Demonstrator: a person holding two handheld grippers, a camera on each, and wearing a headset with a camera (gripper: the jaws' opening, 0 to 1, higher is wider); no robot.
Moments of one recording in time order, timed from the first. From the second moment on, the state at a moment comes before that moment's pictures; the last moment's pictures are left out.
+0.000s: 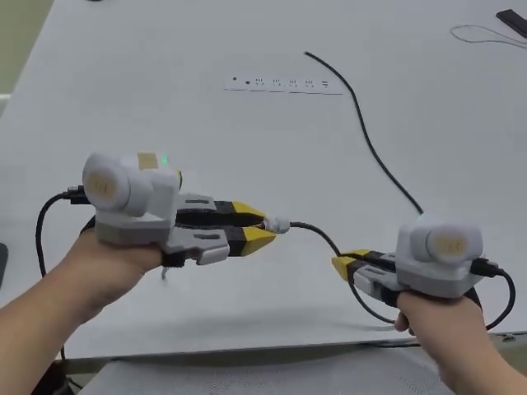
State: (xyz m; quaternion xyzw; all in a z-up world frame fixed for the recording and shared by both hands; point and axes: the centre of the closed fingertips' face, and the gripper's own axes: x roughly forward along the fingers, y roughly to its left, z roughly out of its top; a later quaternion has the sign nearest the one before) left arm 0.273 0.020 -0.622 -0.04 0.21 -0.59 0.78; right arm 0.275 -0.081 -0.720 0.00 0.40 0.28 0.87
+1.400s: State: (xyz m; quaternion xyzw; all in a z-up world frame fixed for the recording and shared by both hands) left arm 0.267 0.020 -0.622 -0.04 0.22 -0.58 0.78; right arm 0.274 0.007 -0.637 -0.31 0.22 0.46 0.80
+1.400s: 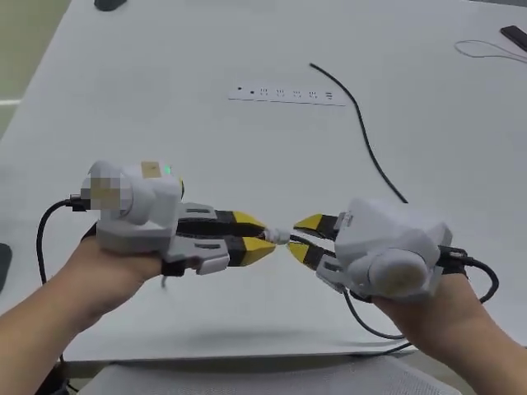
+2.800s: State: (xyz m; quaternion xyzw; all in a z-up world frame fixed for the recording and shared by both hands) left arm 0.265 0.011 -0.615 -0.04 0.20 -0.57 0.79; right arm 0.286 -0.070 -0.703 0.00 0.38 0.32 0.87
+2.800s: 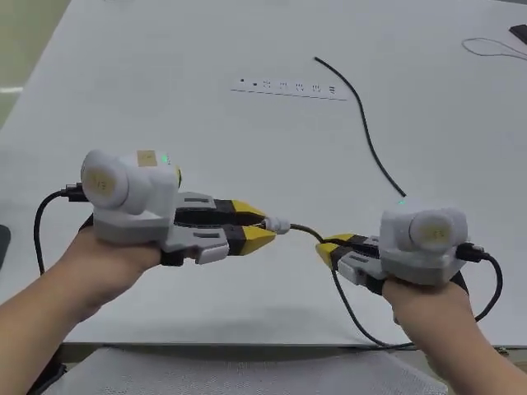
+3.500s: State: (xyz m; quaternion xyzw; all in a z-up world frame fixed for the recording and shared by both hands) left arm 0.262 0.007 -0.612 -0.05 0.20 -0.57 0.79; right arm 0.274 -0.087 -0.727 0.10 0.43 0.27 0.86
